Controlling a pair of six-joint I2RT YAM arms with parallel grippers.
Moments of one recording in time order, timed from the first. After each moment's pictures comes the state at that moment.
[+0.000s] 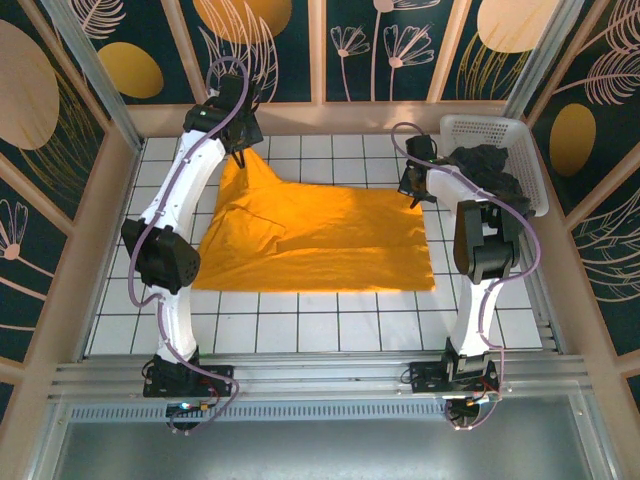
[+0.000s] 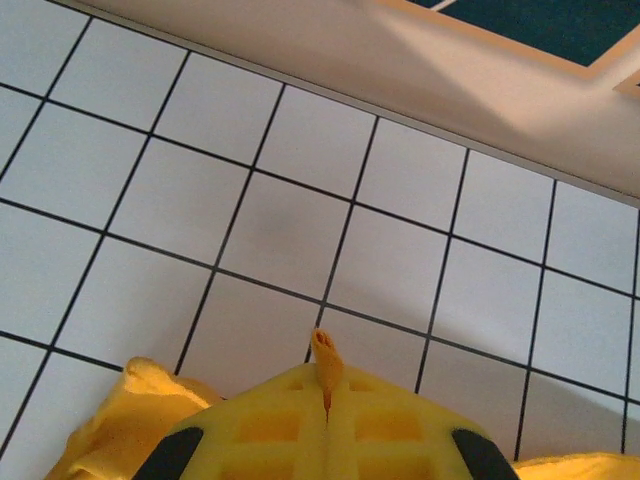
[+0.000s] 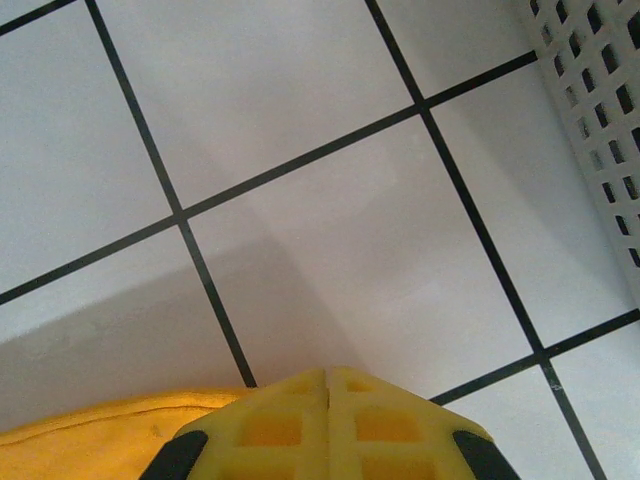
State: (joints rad) left arm -0.33 2.04 2.22 -1.06 -0.27 -0.60; right arm 0.18 2.03 1.52 -0.55 0.23 0.50
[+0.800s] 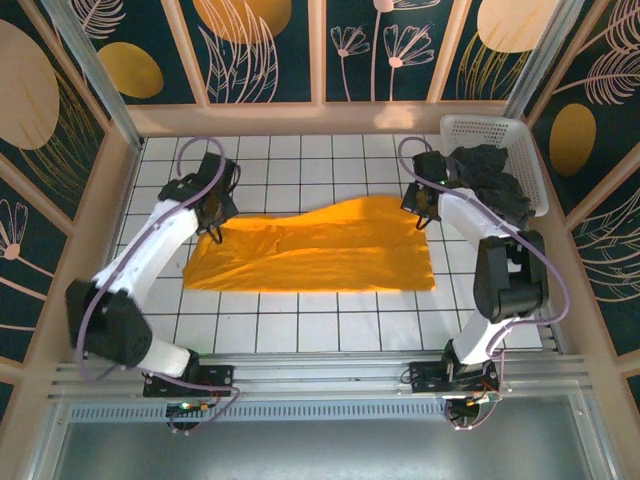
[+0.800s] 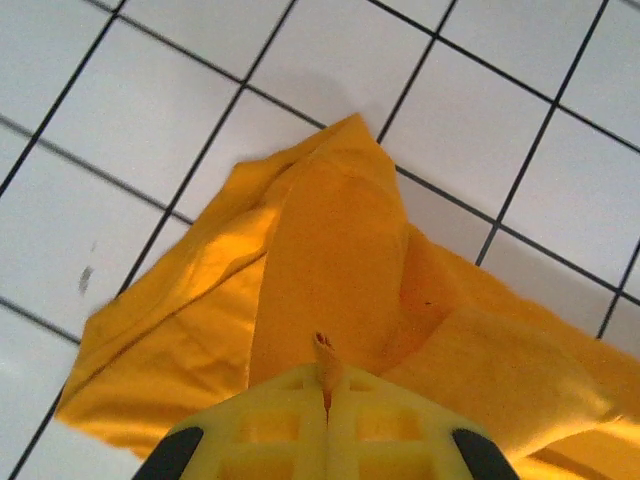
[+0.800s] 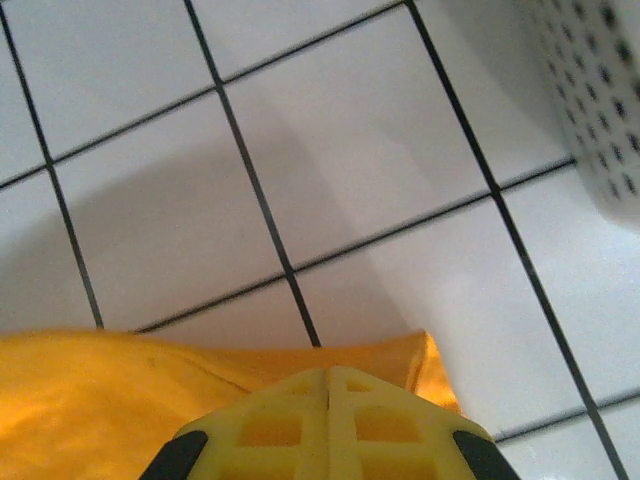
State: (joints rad) left arm -0.33 1.42 1.26 -0.94 -0.32 -0.82; right arm 0.21 1.67 1.19 -0.54 0.17 0.52
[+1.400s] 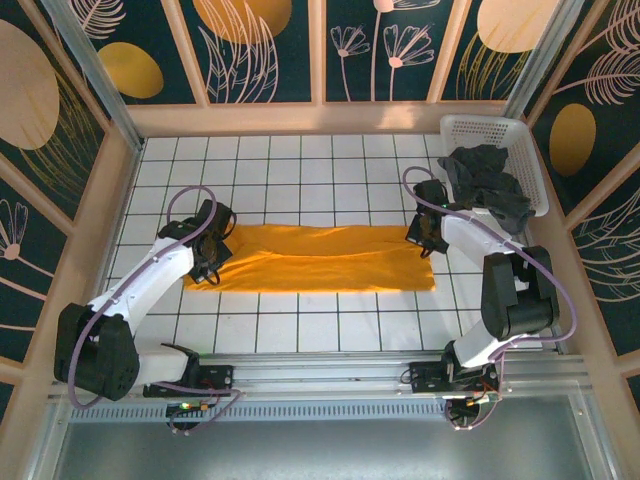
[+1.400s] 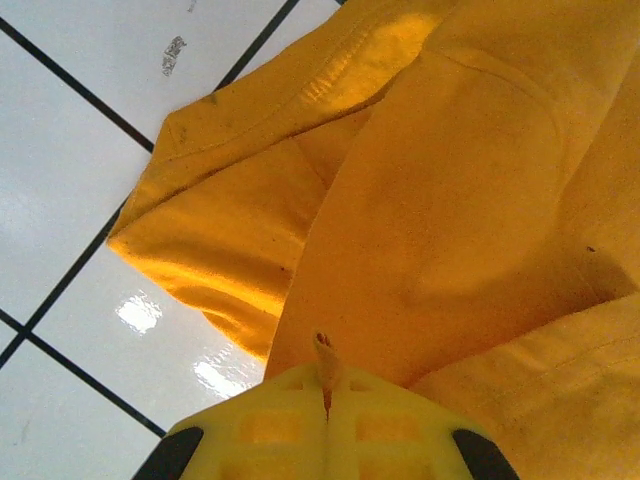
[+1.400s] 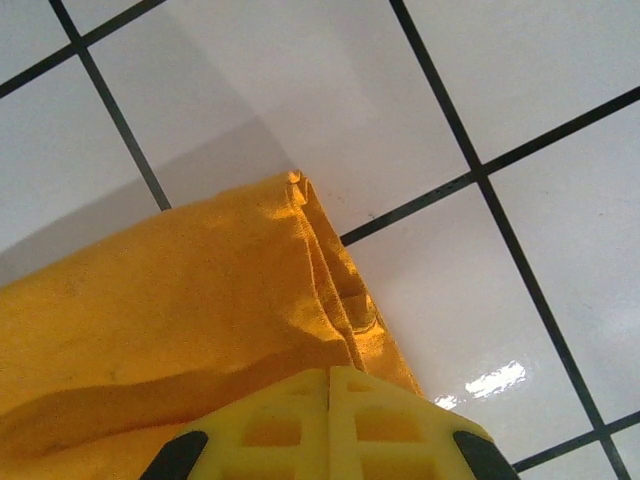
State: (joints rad) left arm -0.33 1.30 0.91 -0.92 -0.26 -1.04; right arm 0.22 1.57 0.98 -0.62 0.18 0.62
